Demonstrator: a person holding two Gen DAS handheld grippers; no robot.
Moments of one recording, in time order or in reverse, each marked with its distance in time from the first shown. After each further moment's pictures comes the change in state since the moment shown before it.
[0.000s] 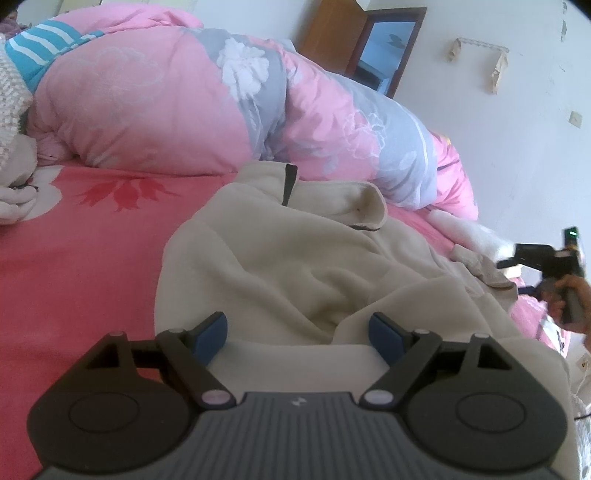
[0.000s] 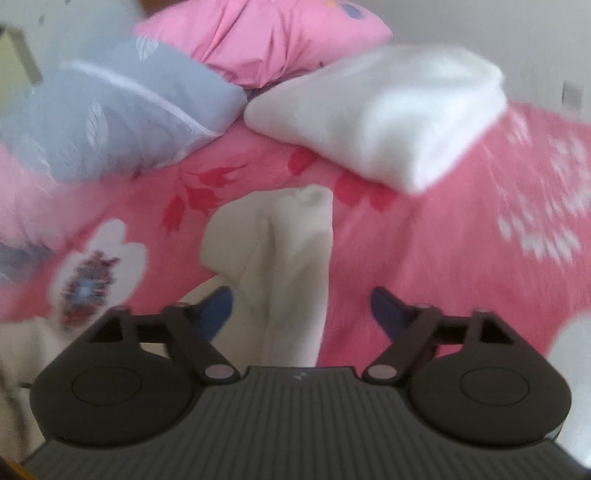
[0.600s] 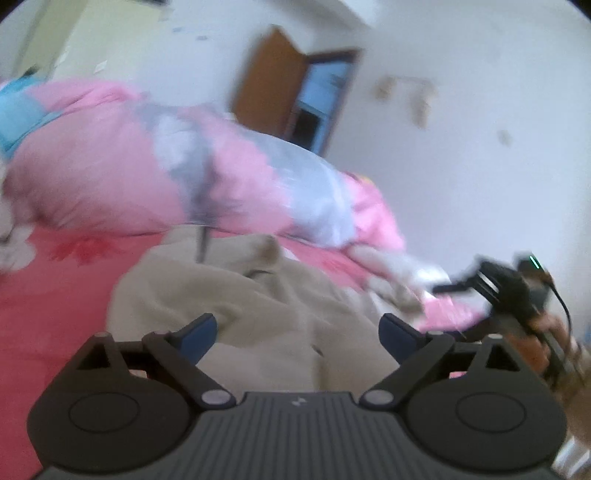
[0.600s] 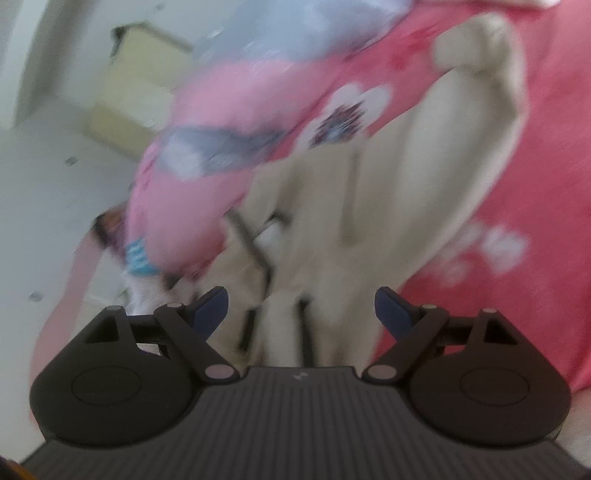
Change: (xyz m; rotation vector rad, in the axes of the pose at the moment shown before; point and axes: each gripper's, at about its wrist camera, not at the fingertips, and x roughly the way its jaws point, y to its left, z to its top) left arm -0.097 -0.086 -0.015 0.166 -0.134 -0.172; right arm -0.117 0.056 -0.121 0.053 0.328 0.693
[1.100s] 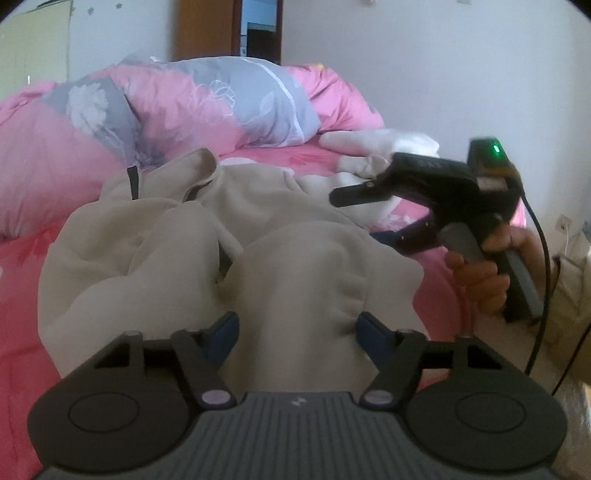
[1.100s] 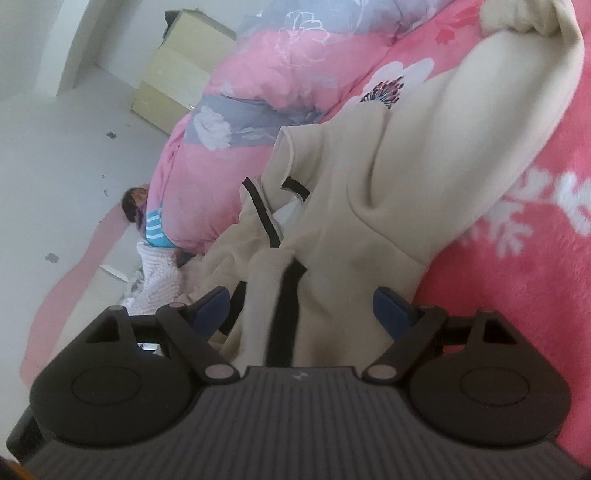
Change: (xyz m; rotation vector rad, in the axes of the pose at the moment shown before) left arm 0.067 -0.076 -0.044 0.209 0.284 0.069; right arm 0.056 -0.034 -0.025 -0.120 -0.067 0.134
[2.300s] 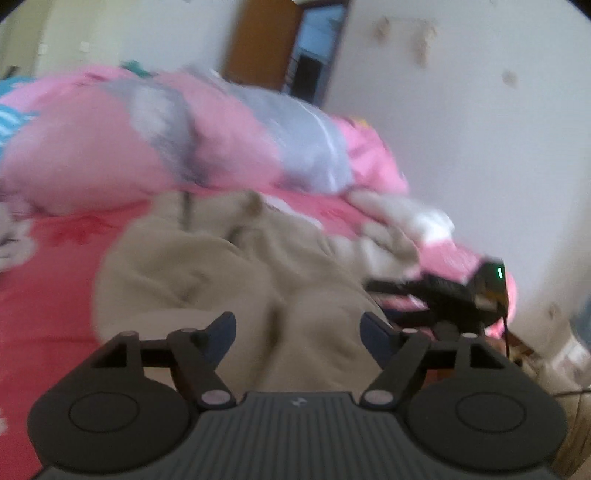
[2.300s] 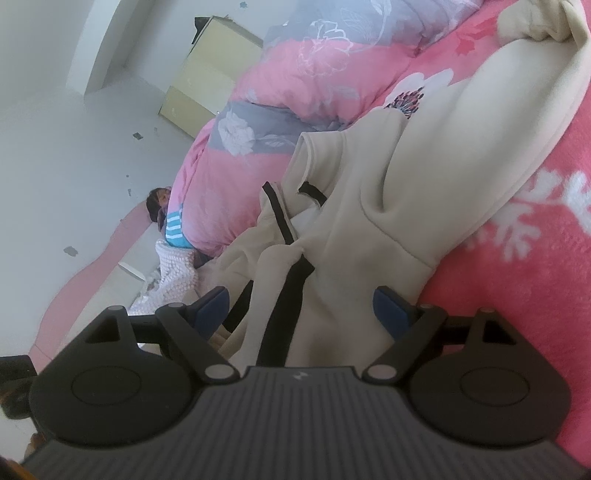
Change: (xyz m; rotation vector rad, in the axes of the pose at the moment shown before) left arm -0.054 0.036 0.029 -0.207 -0.068 -0.021; right arm -0.006 -0.007 -0.008 -0.055 -0.035 0.045
